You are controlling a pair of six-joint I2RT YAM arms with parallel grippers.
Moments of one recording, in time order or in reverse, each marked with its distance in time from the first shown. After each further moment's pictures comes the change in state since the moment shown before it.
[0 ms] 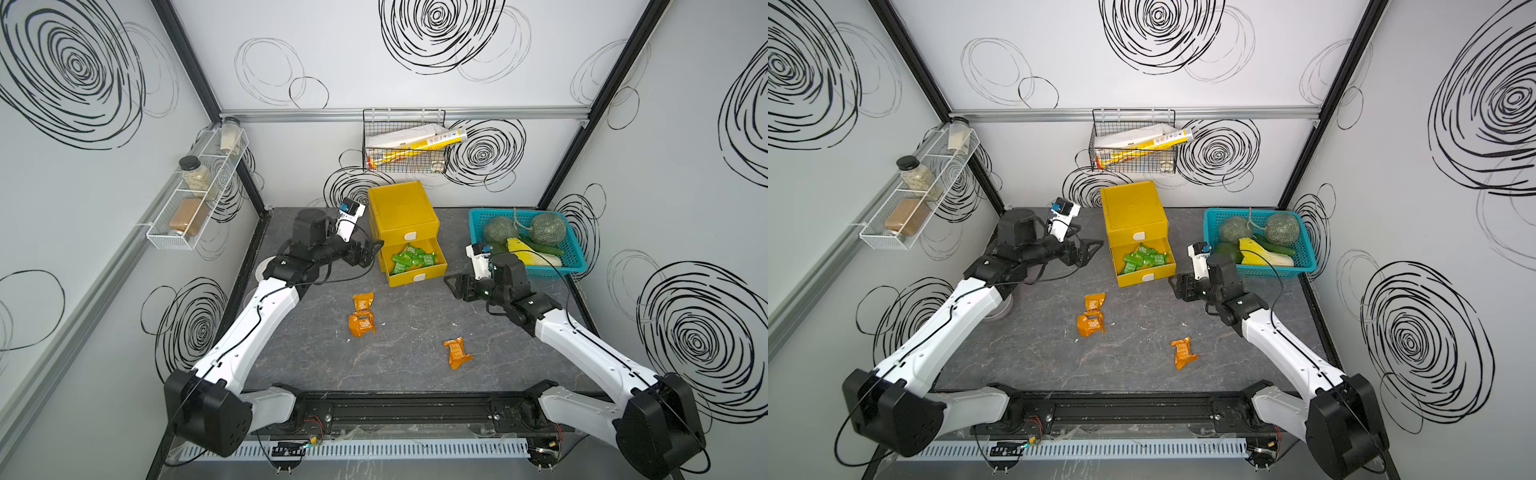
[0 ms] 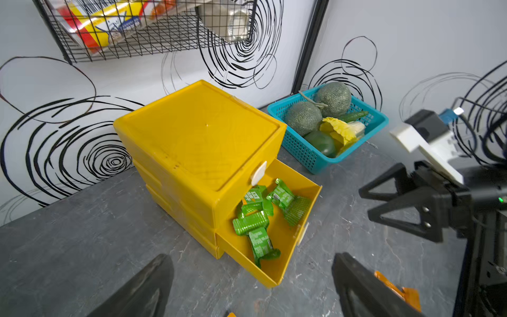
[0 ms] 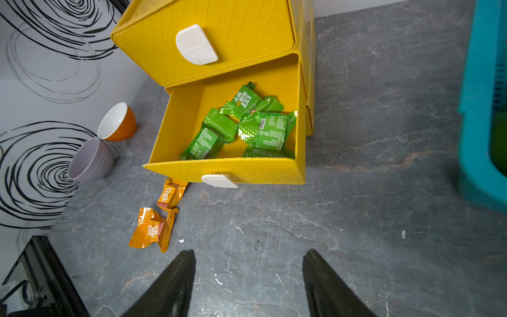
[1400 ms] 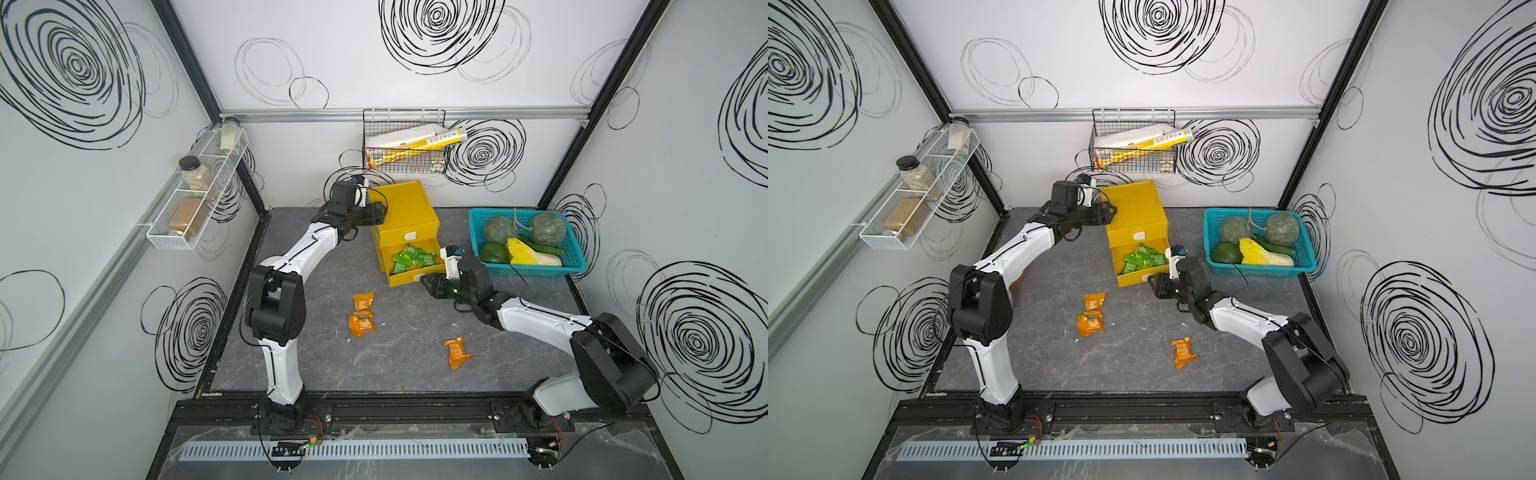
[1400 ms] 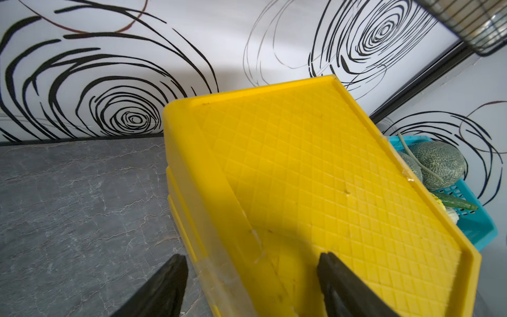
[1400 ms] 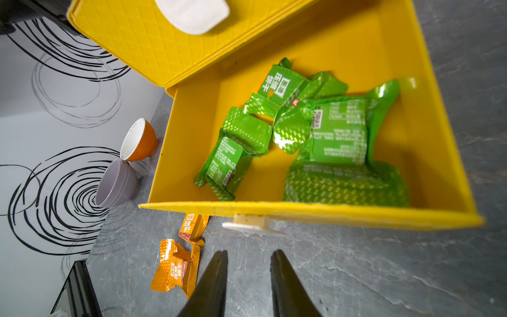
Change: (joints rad) left arm 0.034 0.623 0.435 0.055 -0.130 -0.312; right arm 0.150 0.359 0.024 0.401 0.047 0.234
